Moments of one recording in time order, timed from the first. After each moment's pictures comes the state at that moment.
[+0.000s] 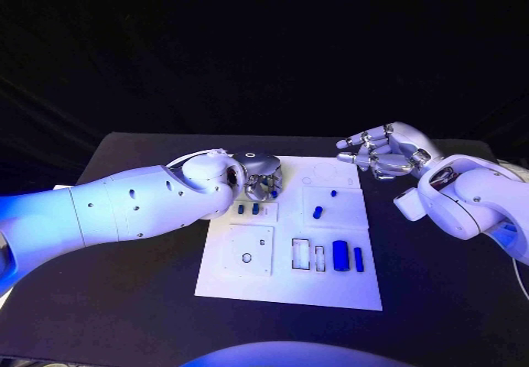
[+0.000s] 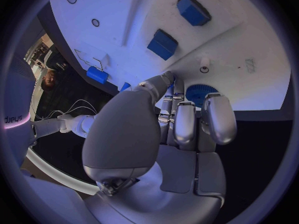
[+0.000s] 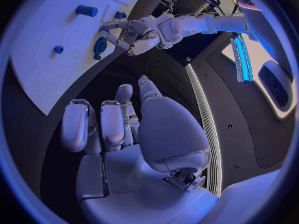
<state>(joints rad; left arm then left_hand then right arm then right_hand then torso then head) 1.22 -0.69 -0.05 1.43 -1.62 -0.13 -0.13 1.46 -0.20 0.50 0.07 0.12 1.13 0.12 0.09 0.16 1.25 0.05 0.11 0.12 1.46 -0.04 1.28 1.16 0.09 1.46 0.06 1.23 1.30 1.20 -0.90 0.06 1.59 -0.78 -0.31 0.14 1.34 -0.01 -0.04 0.14 0.24 0.97 0.14 0.08 0.10 1.19 0.06 0.75 0.98 1.46 -0.02 1.23 1.21 0.07 1.36 0.09 1.36 1.17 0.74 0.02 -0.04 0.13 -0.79</state>
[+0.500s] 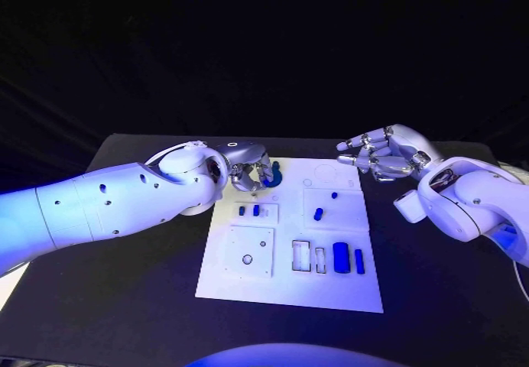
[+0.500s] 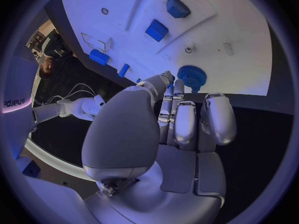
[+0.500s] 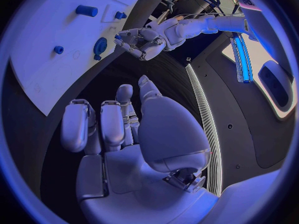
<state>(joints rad) 1.22 -0.80 0.00 1.50 -1.53 -0.20 -0.11 1.45 -0.20 0.50 0.07 0.12 1.14 0.12 0.09 0.16 1.25 0.05 0.10 0.12 1.46 -0.04 1.28 1.16 0.09 1.46 0.06 1.23 1.31 1.20 -0.90 0.06 1.58 -0.78 -0.31 0.14 1.34 -0.01 -0.05 0.14 0.24 0.97 0.14 0.08 0.10 1.20 0.05 0.75 0.98 1.46 -0.02 1.23 1.21 0.07 1.36 0.09 1.36 1.17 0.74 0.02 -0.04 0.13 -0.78</state>
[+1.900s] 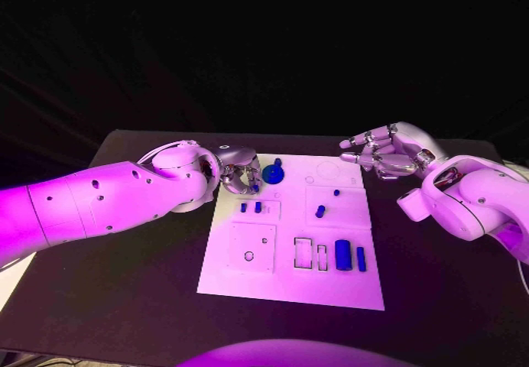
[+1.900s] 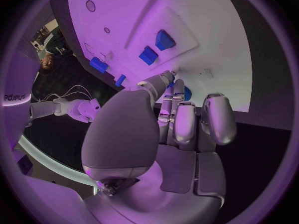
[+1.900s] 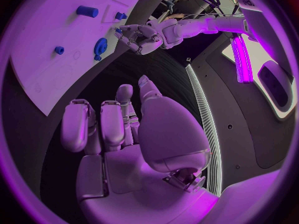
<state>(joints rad) 1.21 -0.83 -0.01 1.48 -1.50 -0.11 -0.13 1.45 -0.20 0.50 0.07 0.12 1.14 0.12 0.09 0.16 1.25 0.05 0.10 0.12 1.46 -0.04 1.28 1.15 0.09 1.46 0.06 1.23 1.31 1.19 -0.90 0.06 1.59 -0.79 -0.31 0.14 1.34 -0.01 -0.05 0.14 0.24 0.97 0.14 0.08 0.11 1.20 0.05 0.75 0.98 1.46 -0.02 1.23 1.21 0.07 1.36 0.09 1.36 1.17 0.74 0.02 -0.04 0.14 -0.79</state>
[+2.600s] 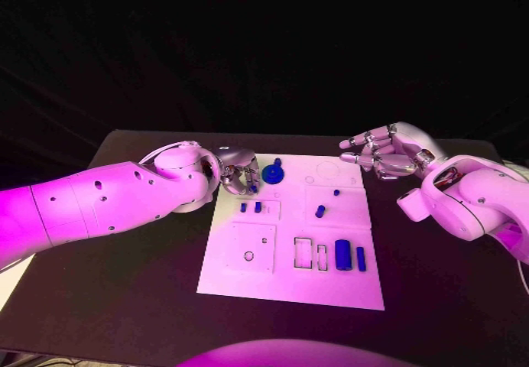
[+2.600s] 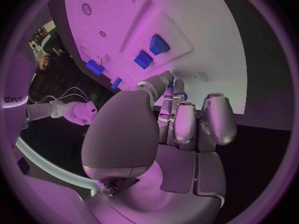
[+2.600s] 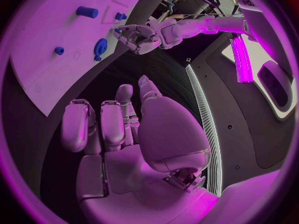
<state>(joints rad) 1.21 -0.82 -0.01 1.47 -1.51 -0.10 -0.16 1.44 -0.19 0.50 0.07 0.12 1.14 0.12 0.09 0.16 1.26 0.05 0.10 0.12 1.46 -0.04 1.28 1.15 0.09 1.46 0.06 1.23 1.31 1.19 -0.90 0.06 1.59 -0.79 -0.30 0.14 1.34 -0.01 -0.05 0.14 0.25 0.97 0.14 0.08 0.10 1.20 0.05 0.75 0.98 1.46 -0.02 1.23 1.21 0.07 1.36 0.09 1.36 1.17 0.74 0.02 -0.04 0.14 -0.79</state>
